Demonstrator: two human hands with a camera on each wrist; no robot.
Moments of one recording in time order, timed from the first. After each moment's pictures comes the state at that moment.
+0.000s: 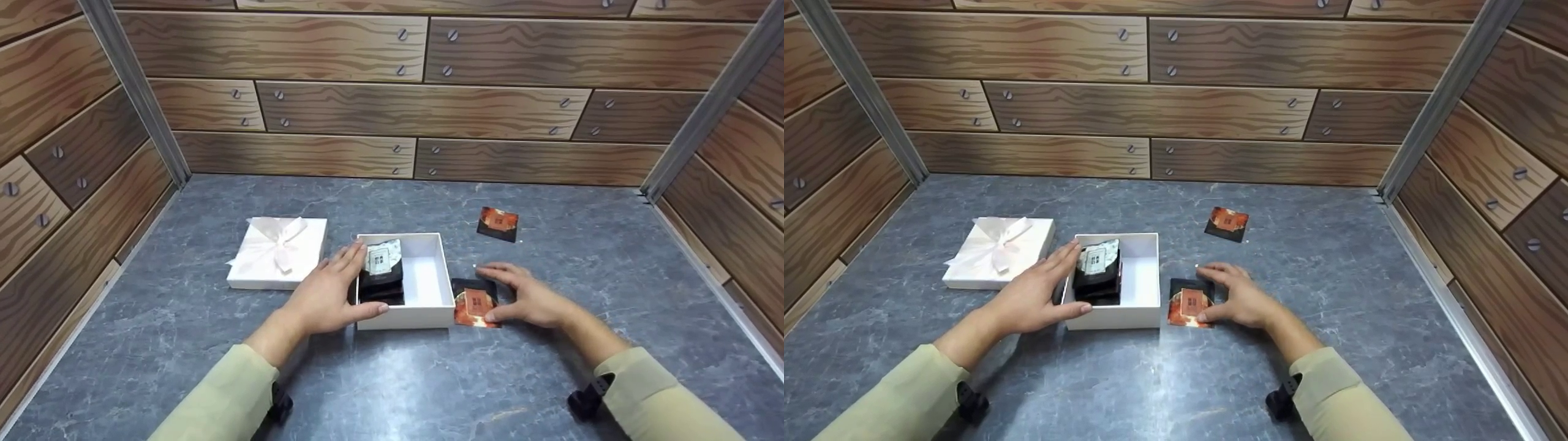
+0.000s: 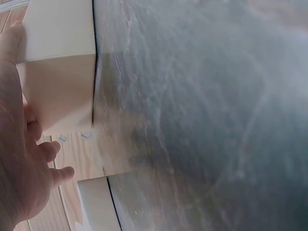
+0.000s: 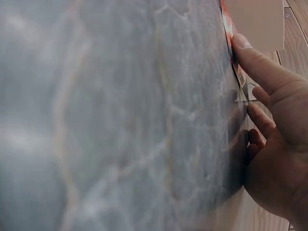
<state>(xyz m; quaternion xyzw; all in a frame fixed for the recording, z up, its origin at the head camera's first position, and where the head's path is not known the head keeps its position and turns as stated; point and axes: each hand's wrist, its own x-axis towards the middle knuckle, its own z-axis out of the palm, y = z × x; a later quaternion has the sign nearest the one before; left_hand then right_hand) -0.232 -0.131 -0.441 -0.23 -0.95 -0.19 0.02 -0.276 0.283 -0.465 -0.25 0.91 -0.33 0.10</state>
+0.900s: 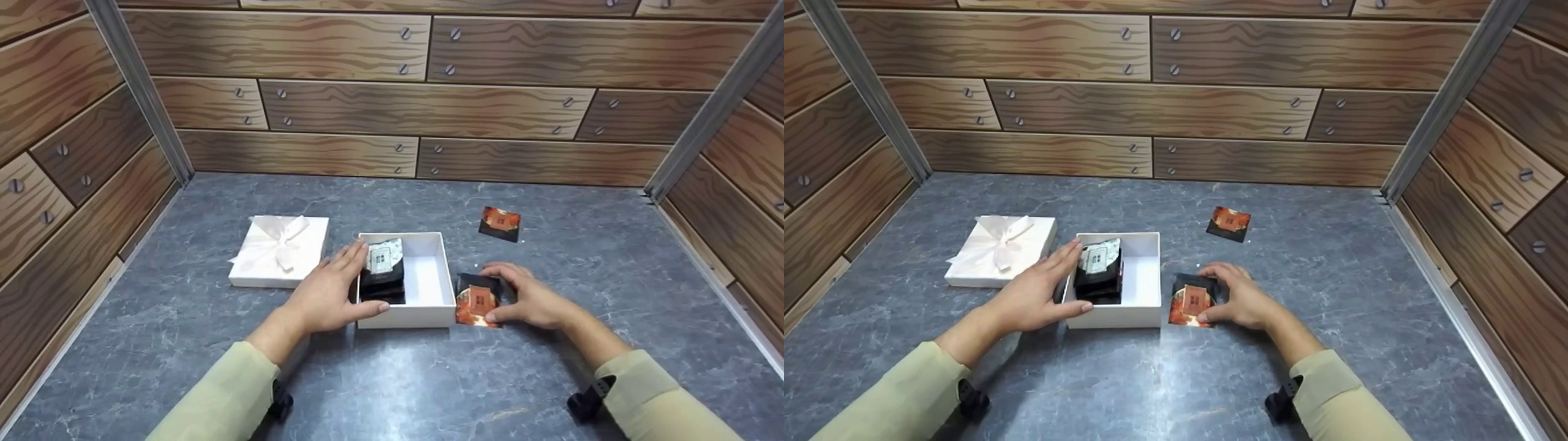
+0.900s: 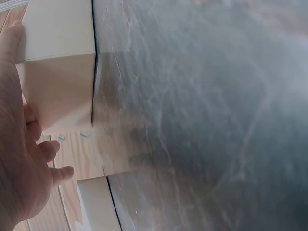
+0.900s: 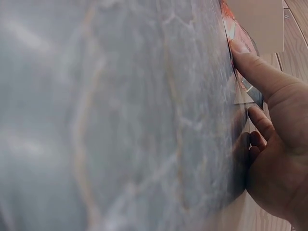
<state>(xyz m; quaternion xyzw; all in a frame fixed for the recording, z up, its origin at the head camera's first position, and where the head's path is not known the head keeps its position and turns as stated) -0.230 -0.131 -0.439 -0.23 -0.96 -0.19 0.02 -0.275 0.283 -0.466 -0.25 0.90 -0.35 0.09</state>
